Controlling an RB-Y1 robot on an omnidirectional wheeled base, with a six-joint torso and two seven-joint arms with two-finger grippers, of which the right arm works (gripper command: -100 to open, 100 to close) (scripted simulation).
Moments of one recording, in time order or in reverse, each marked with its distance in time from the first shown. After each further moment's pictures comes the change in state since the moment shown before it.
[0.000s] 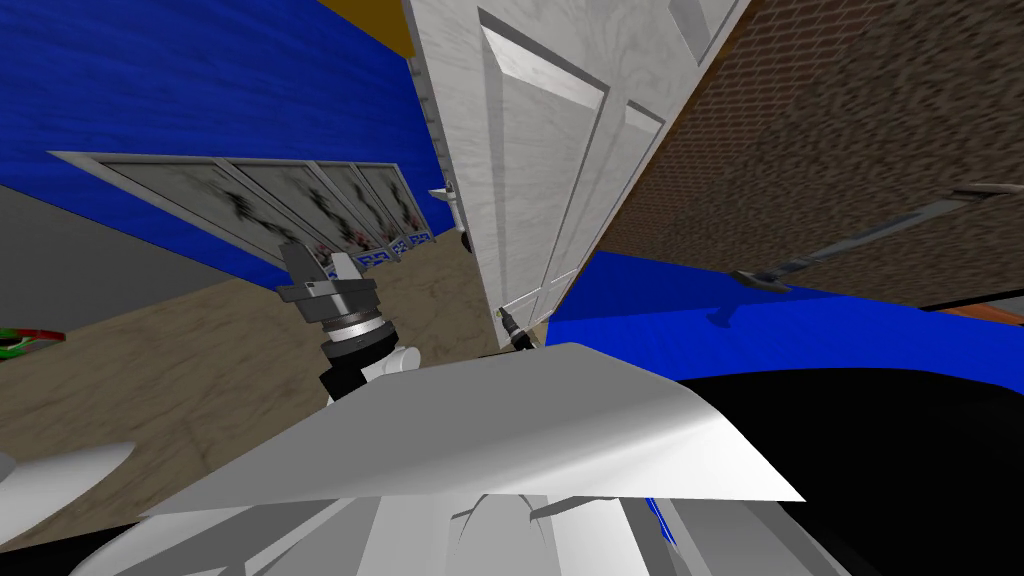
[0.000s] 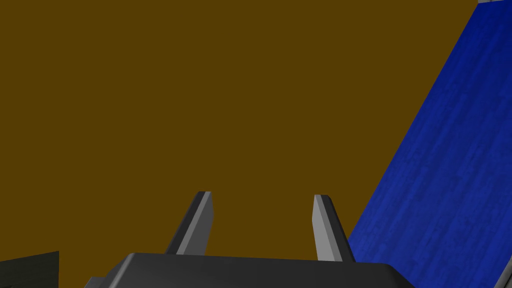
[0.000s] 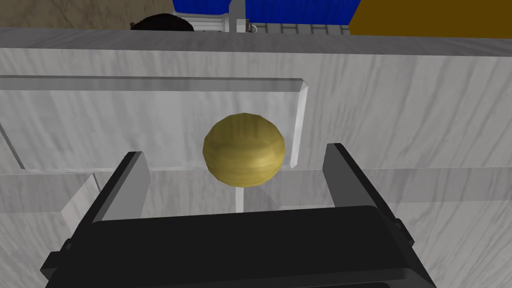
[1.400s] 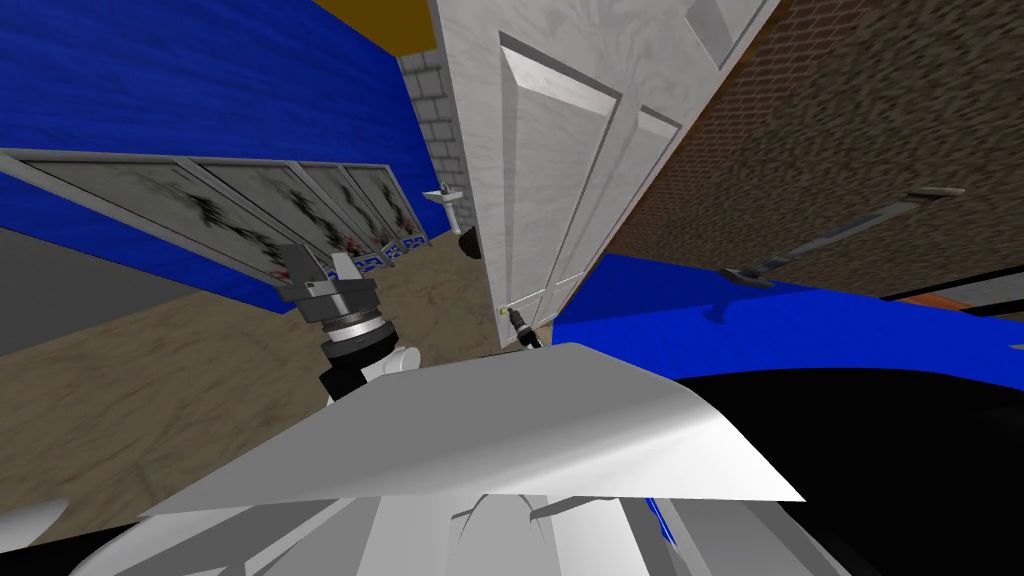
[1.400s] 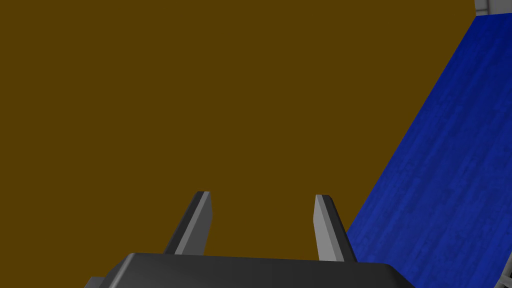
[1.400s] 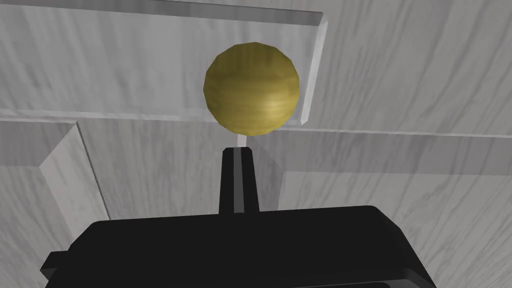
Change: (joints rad) arm -0.028 -0.032 -0.074 0.032 -0.040 -0.005 0.017
